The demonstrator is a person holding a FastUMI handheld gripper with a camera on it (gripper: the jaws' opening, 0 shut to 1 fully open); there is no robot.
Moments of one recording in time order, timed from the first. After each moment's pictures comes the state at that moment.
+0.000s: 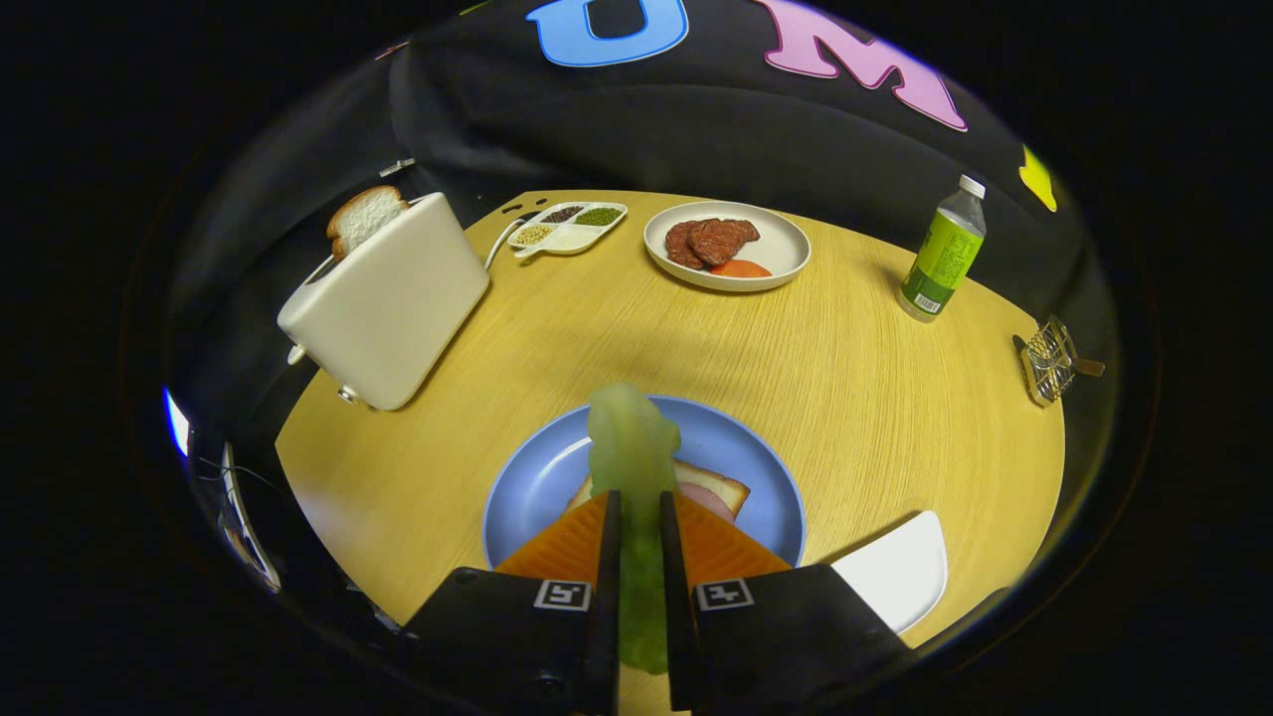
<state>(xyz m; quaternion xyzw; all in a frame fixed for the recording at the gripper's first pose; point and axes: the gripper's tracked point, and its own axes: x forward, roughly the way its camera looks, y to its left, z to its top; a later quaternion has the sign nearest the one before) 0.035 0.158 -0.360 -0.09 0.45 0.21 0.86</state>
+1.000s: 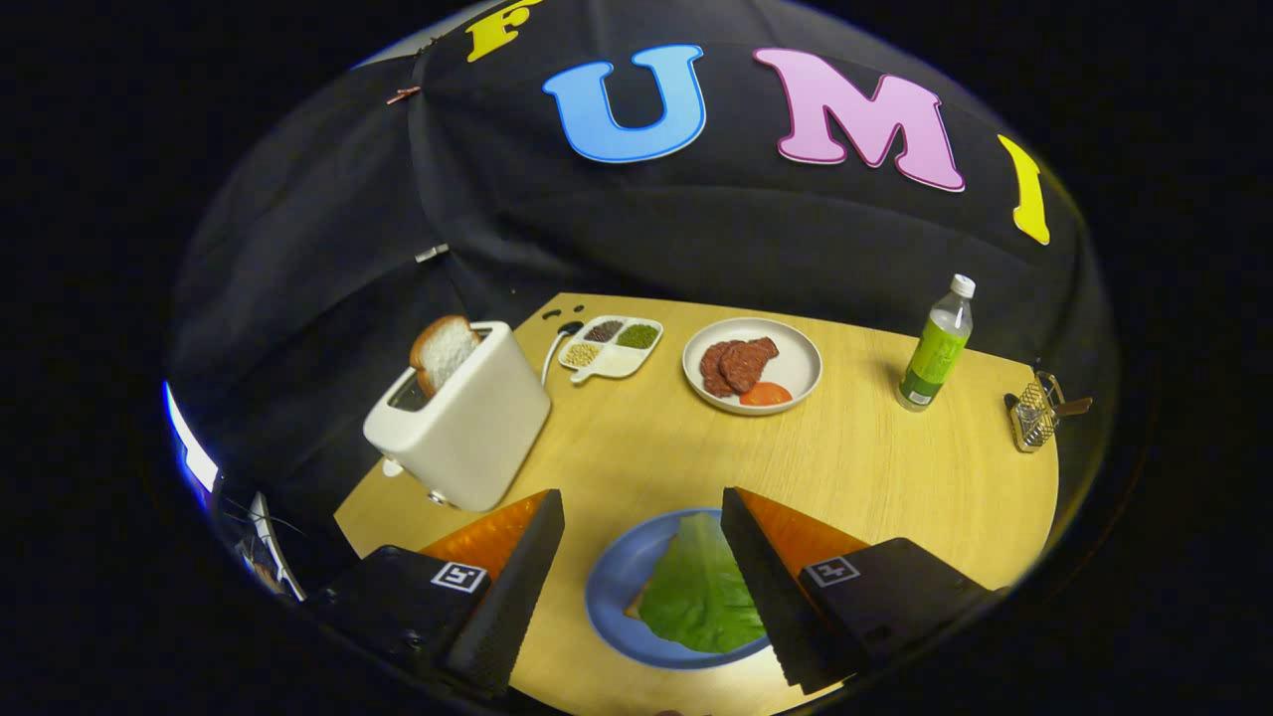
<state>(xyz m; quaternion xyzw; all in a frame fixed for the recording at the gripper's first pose) 0.059 0.227 -0.225 -0.02 0.34 0.25 0.91</state>
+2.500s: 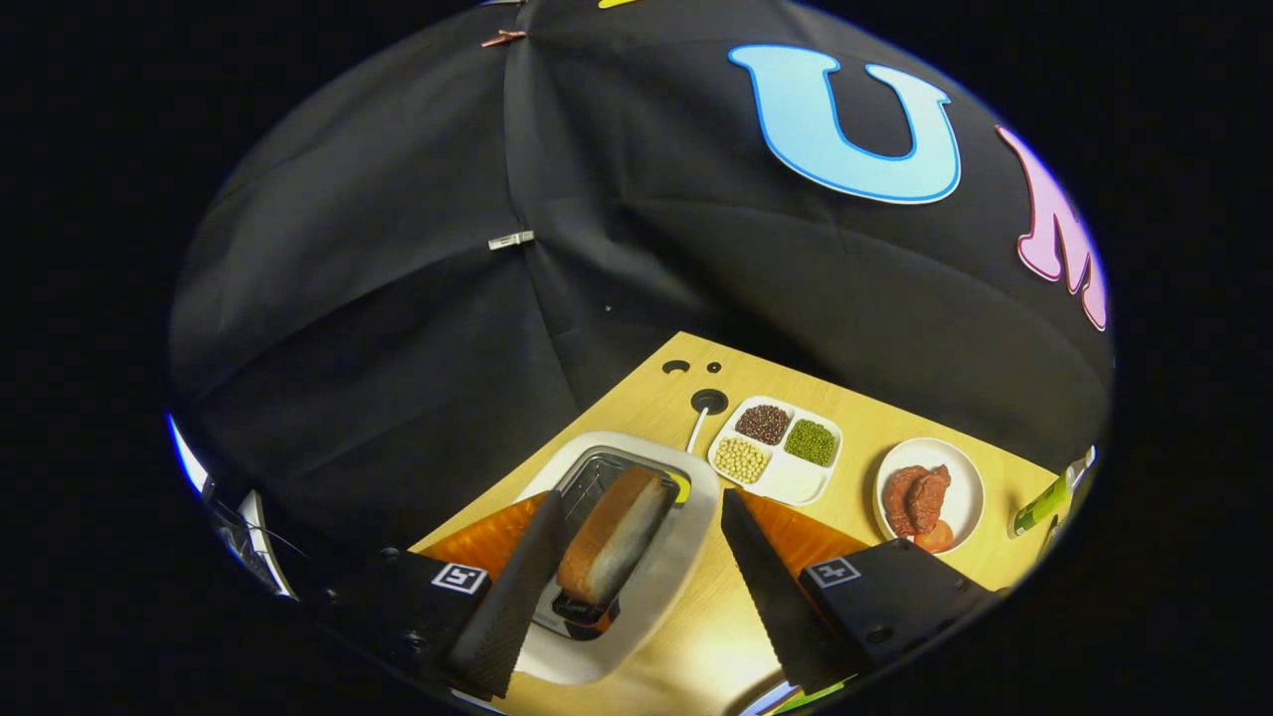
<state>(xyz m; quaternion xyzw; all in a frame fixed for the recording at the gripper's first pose) 0.134 0.492 -0.258 -0.10 0.33 0.32 0.88</state>
